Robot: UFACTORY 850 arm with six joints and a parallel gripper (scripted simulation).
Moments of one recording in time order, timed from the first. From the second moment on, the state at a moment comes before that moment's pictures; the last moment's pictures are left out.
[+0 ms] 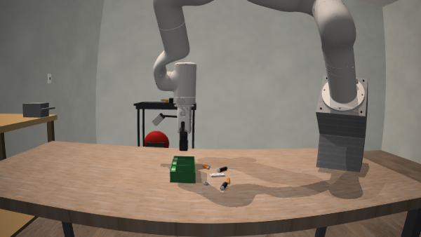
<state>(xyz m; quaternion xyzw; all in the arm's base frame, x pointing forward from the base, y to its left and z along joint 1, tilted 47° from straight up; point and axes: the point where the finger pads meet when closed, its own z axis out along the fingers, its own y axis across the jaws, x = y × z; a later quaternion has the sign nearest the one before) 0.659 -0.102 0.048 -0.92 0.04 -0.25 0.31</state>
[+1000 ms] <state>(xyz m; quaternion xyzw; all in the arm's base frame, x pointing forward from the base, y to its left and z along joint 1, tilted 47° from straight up) 0.655 -0.035 0.076 -0.92 0.04 -0.25 0.31</state>
